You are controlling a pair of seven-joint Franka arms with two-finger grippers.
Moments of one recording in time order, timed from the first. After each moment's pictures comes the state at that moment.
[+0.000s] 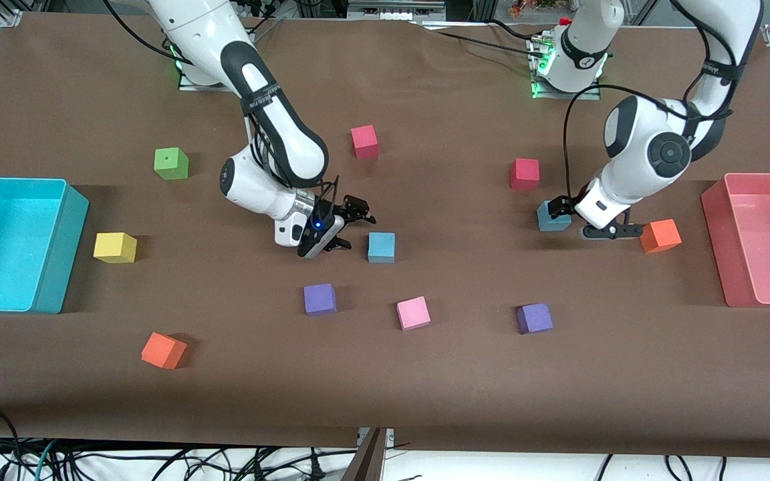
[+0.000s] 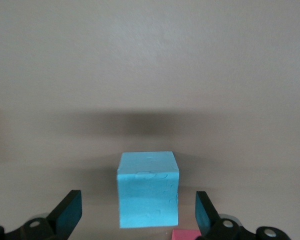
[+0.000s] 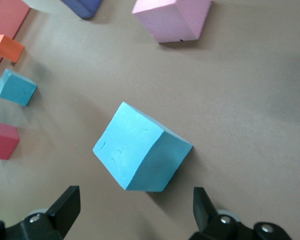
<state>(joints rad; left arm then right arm) 0.02 0.20 -0.17 -2.32 -0.05 2.41 -0.17 0.62 0.63 0.02 -1.88 1.47 2.63 -1.23</state>
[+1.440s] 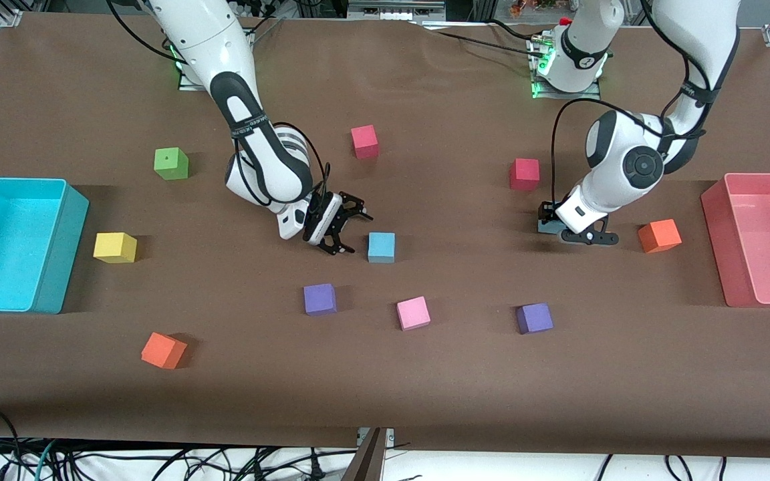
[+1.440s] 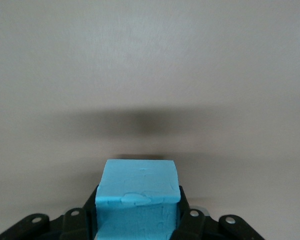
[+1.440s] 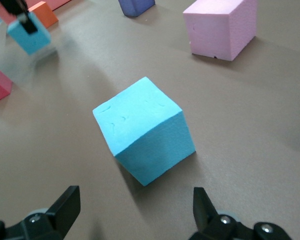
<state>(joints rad) -0.01 0.25 -0.18 -2.27 -0.05 2.42 -0.12 0.60 0.67 0.05 -1.91 1.88 2.63 -2.03</state>
